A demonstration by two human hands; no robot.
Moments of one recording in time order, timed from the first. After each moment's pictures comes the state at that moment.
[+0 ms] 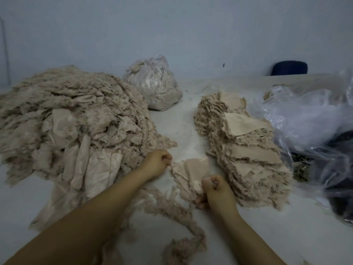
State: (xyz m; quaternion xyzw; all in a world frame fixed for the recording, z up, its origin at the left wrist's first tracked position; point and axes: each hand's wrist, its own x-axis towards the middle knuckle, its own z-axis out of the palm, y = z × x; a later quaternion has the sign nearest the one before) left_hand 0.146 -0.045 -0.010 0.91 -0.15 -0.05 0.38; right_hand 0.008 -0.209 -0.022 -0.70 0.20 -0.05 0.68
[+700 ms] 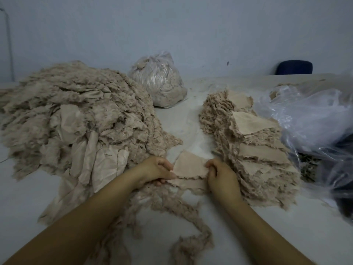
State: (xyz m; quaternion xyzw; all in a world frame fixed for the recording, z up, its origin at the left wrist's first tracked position) left_hand 0.107 -0.017 0.015 0.81 -0.06 -0.25 0.54; right_hand 0.032 -0.214 -0.007 -0.91 0.11 -0.17 0.36
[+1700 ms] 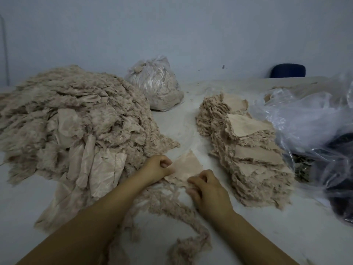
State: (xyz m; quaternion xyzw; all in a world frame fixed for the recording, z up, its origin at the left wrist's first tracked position) left_hand 0.132 -0.028 -0.013 0.87 -0.13 -0.12 0.45; right_hand 0.015 -0.203 -0.030 -0.96 -0.03 -0.15 0.22
